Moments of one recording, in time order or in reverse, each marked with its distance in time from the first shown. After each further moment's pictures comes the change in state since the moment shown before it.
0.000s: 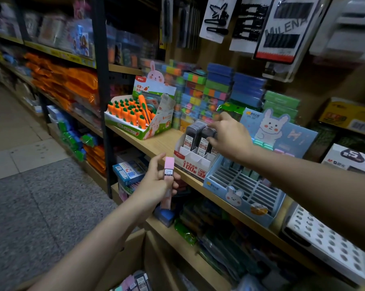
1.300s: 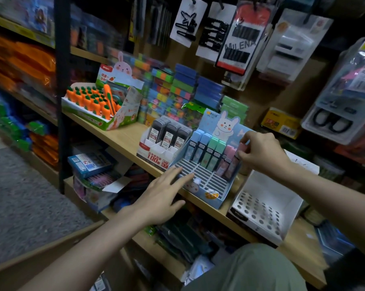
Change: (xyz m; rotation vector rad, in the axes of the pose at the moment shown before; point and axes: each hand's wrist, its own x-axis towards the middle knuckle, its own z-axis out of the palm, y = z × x) left_hand -0.031 -0.018 0.071 1.131 -0.417 0.483; right_hand -0.103 0.092 -0.090 -0.090 -0.033 0.261
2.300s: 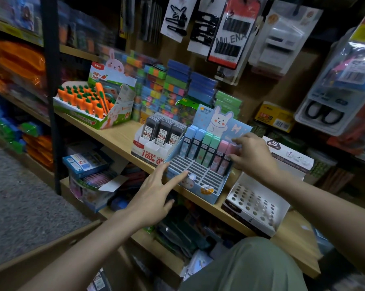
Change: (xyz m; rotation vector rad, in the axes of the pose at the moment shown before) left_hand -0.009 0.000 0.006 -0.028 0.054 -0.040; right_hand -0.016 0.005 0.021 0.037 0.029 -0.039
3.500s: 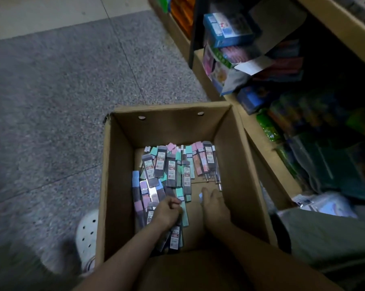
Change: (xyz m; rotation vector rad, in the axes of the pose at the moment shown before) left_hand -0.318 -0.080 0.203 -0.728 0.128 -1.597; right_hand -0.326 -0.218 0.332 0.145 -1.146 -0.219
